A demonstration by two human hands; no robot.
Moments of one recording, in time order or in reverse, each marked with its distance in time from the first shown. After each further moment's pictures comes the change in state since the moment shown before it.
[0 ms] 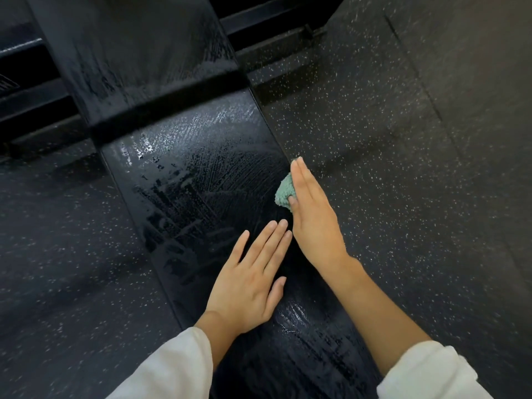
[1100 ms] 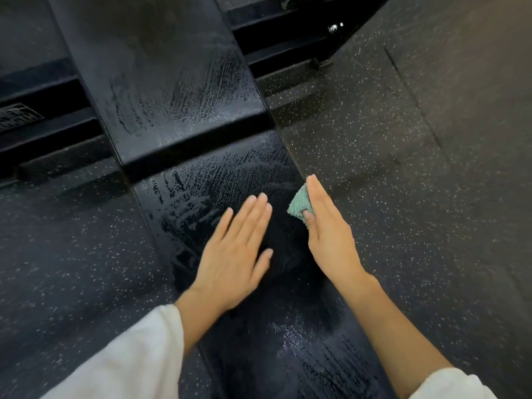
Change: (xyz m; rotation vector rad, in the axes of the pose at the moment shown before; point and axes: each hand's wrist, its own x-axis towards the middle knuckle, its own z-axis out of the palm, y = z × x) left_hand 0.041 -0.095 -0.036 0.009 0.105 -0.078; right_hand 0.039 -0.025 -0.004 0.027 -0.011 0.055
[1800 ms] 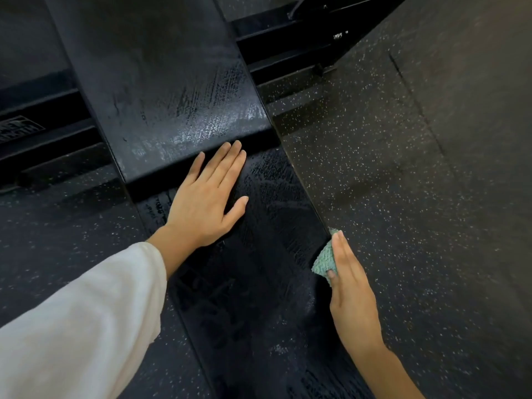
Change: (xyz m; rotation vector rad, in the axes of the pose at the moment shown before) left_hand 0.077 -0.090 -0.024 0.049 0.086 -0.022; right_hand -0.062 0.014 0.003 -0.065 0.021 0.149
